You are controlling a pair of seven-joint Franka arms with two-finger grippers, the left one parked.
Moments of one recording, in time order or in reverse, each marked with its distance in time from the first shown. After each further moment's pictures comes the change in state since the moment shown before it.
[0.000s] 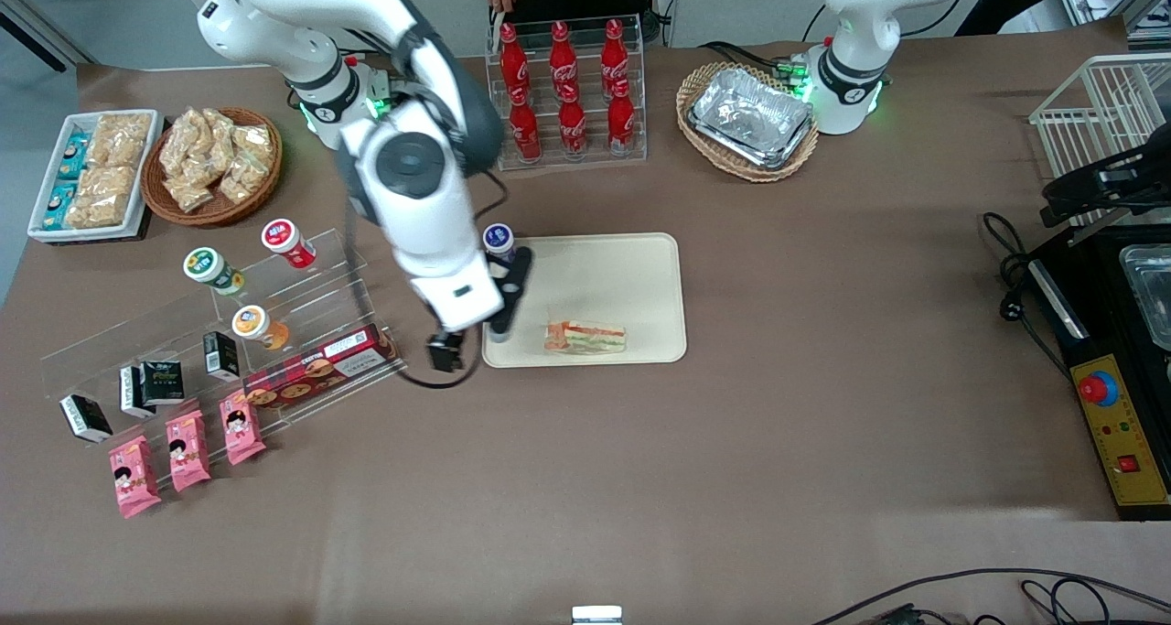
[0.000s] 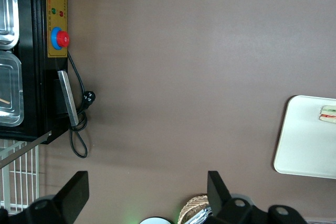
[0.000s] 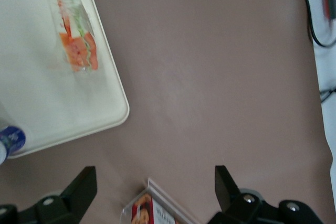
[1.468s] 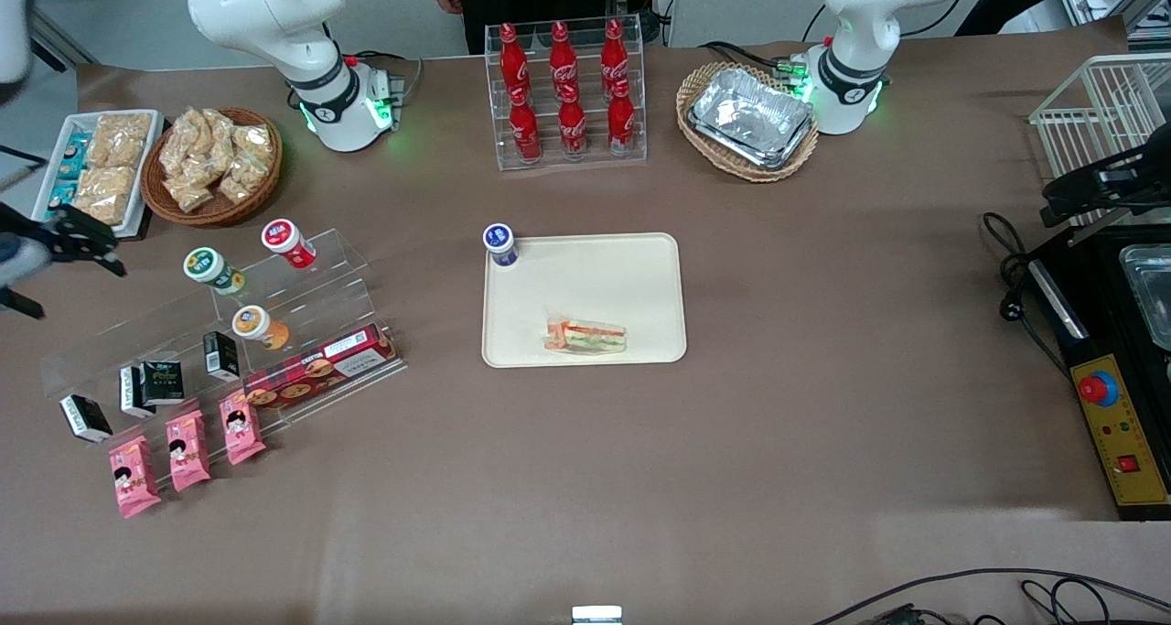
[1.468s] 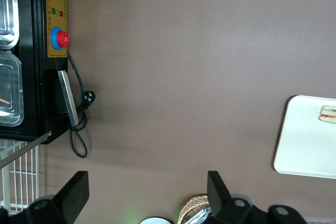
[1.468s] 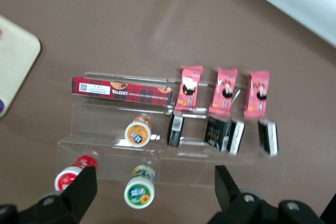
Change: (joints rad) arm -0.523 -0.354 -0.113 0.002 0.033 -0.363 0.098
